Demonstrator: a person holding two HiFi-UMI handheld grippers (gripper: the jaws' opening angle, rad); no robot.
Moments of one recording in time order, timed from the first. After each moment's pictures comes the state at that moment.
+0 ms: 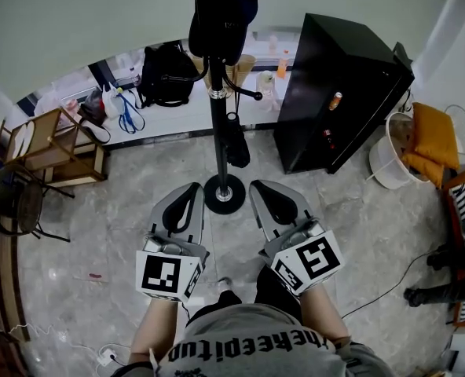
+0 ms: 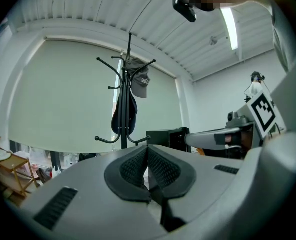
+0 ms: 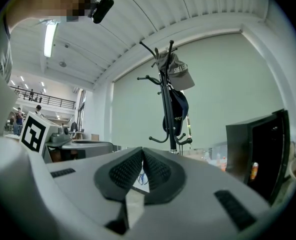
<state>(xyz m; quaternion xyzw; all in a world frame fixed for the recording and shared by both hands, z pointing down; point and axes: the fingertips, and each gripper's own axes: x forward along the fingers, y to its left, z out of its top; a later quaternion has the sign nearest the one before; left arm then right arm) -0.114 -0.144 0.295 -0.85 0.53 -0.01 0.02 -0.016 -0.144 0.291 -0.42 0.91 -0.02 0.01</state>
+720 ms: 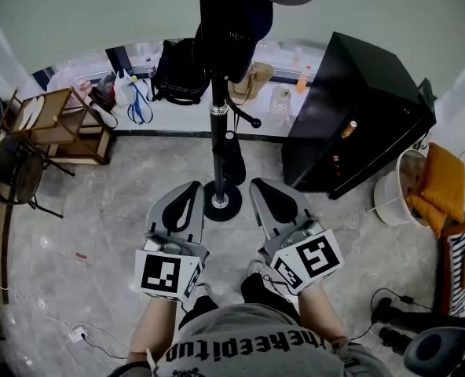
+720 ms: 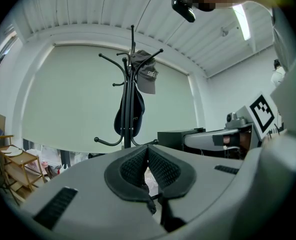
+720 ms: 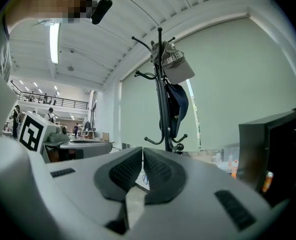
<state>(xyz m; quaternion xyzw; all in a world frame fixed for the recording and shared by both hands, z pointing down) -0.072 -0.206 0.291 -0.80 0.60 -0.01 0.01 0.024 -0.226 0.288 -0.34 0.94 -0.02 0.00</state>
